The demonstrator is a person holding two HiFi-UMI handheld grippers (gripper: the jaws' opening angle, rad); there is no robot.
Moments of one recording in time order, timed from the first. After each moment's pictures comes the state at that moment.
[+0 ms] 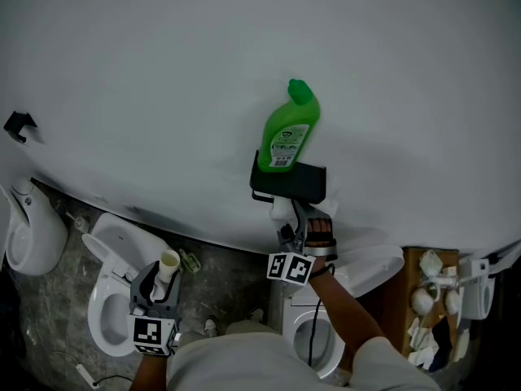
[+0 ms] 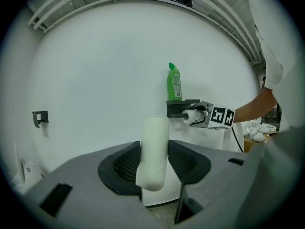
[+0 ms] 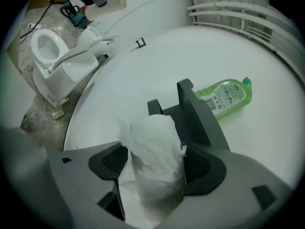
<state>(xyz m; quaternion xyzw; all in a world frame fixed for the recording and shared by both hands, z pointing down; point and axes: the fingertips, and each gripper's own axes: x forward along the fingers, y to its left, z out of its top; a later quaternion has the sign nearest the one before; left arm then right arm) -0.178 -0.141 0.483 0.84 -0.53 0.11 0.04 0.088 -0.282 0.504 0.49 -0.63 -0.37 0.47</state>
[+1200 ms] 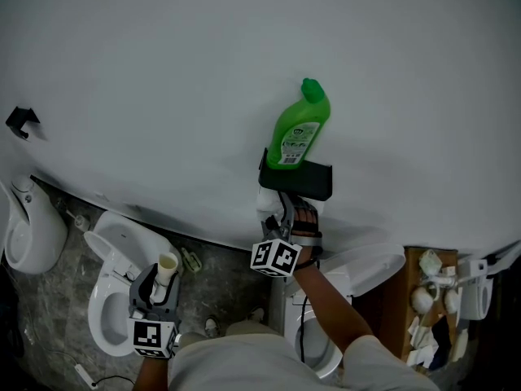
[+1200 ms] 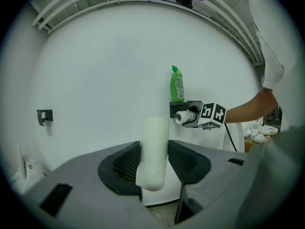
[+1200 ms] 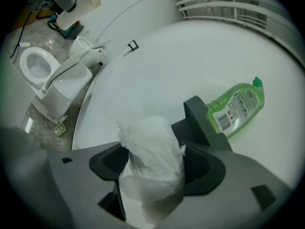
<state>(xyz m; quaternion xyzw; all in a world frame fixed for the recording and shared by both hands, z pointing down) -0.203 -0.126 0.487 0.83 -0.54 0.10 0.05 0.031 -0.297 0.499 0.50 -0.66 -0.32 0.46</state>
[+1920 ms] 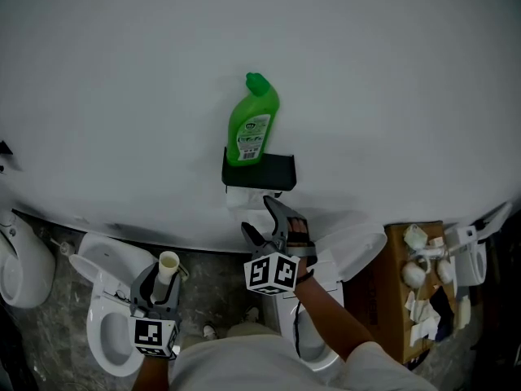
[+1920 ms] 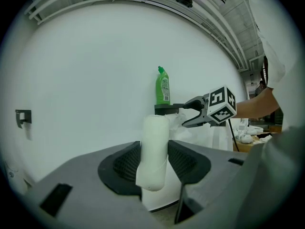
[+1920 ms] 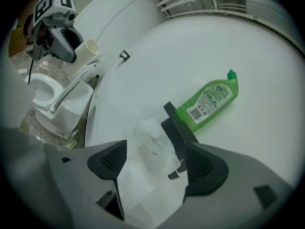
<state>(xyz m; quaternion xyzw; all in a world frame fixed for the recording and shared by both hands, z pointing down) -0.149 -0.142 0.482 0.88 -0.47 0.09 0.03 0.053 -0.234 0.467 0.51 -0.71 -0.25 0.42</state>
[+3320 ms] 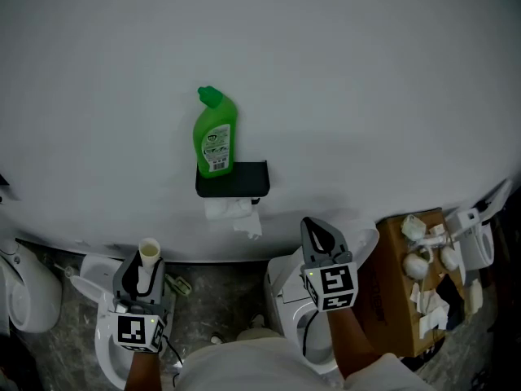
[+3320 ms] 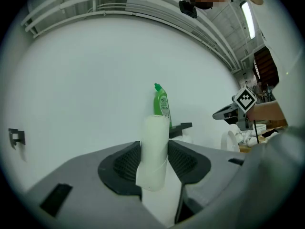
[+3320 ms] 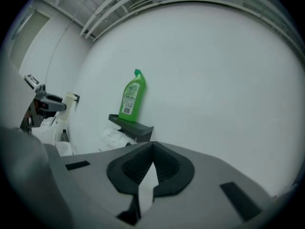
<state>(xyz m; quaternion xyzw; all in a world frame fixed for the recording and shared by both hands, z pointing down) -0.123 -0.173 0.403 0.88 -0.46 0.05 -0.05 0.202 -0.154 0.391 0.68 -0.72 -0.03 0.16</state>
